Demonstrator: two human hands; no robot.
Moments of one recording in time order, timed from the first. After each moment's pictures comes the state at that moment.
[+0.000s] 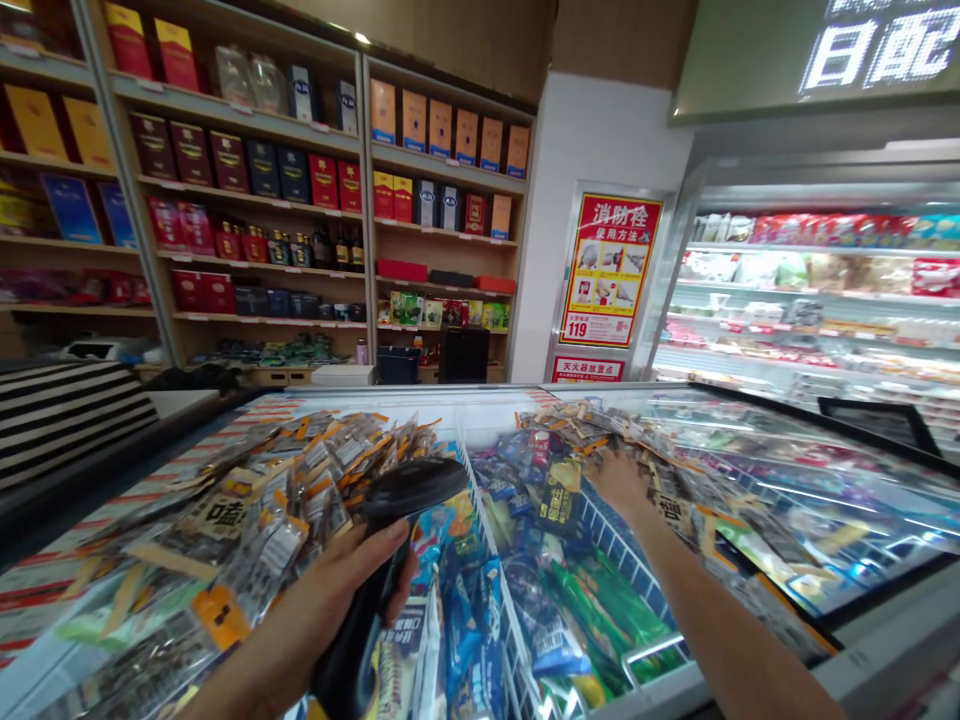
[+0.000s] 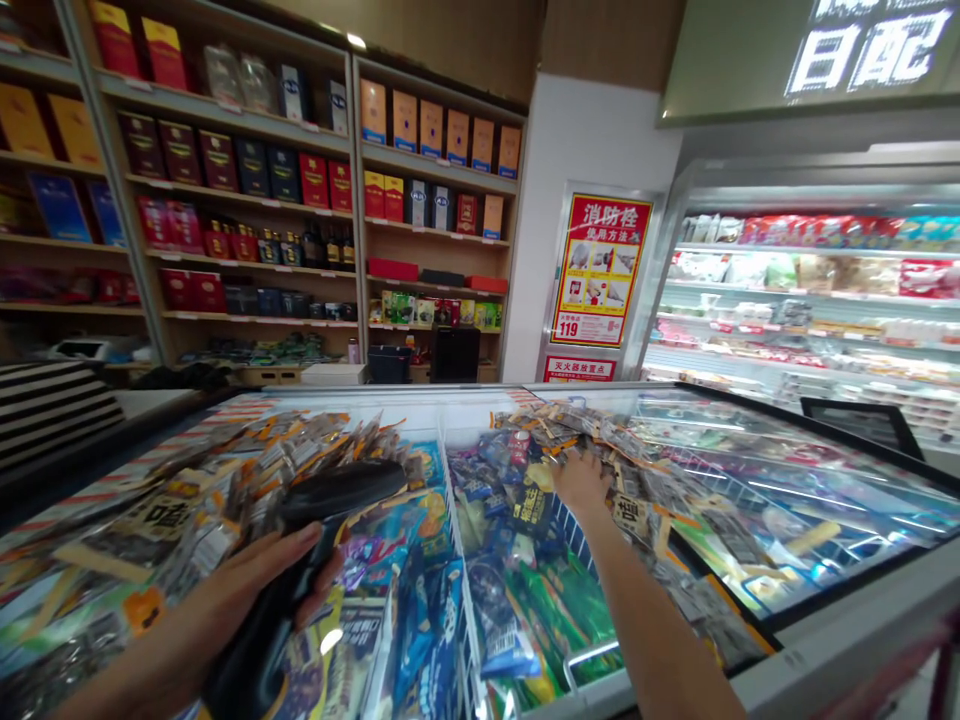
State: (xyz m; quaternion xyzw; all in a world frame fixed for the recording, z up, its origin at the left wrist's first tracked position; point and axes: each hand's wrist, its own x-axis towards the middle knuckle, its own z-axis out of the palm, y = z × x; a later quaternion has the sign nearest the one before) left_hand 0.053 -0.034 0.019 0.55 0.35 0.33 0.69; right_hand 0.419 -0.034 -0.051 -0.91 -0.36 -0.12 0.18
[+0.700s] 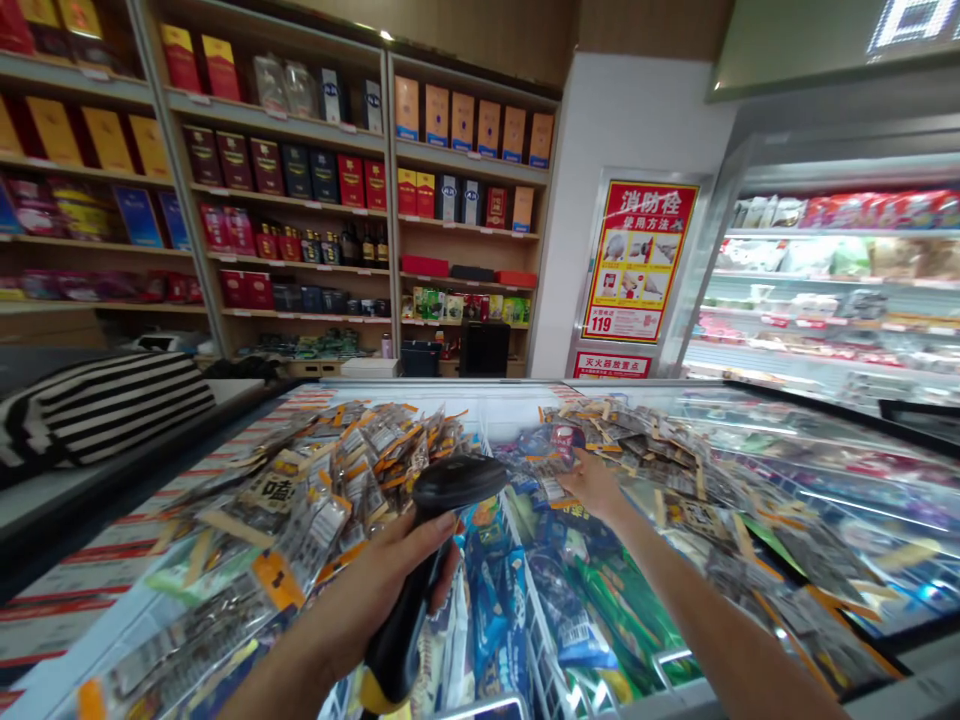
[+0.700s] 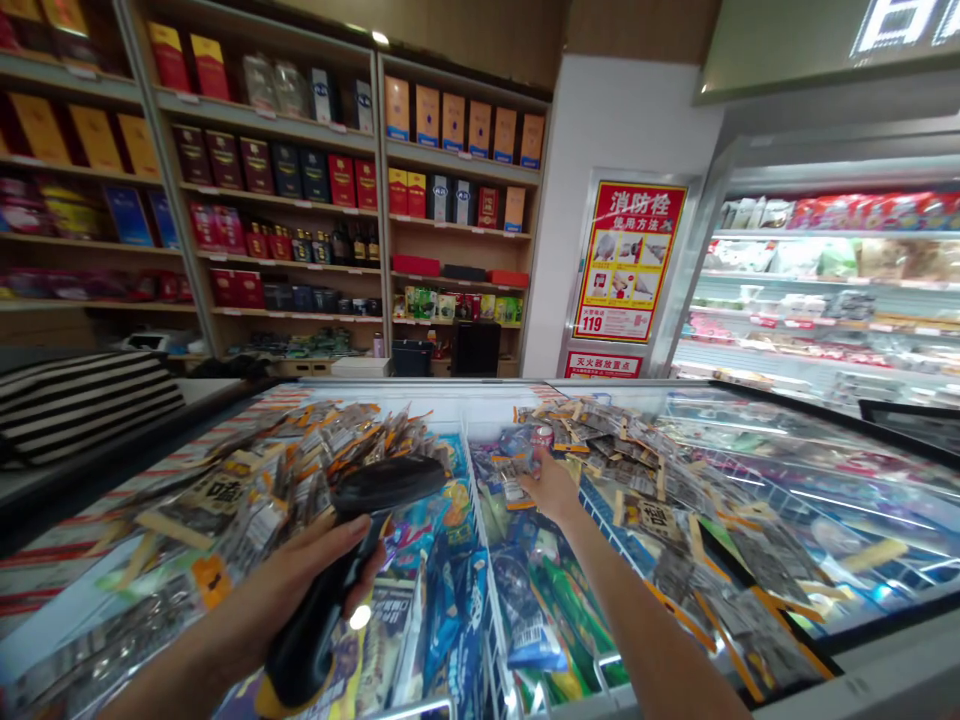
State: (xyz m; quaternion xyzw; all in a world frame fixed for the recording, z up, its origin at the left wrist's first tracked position) left_hand 0.052 -0.034 0.014 0.56 0.34 0.28 0.70; right_hand 0.356 -0.010 -0.062 -0.82 -0.50 0.01 0.27
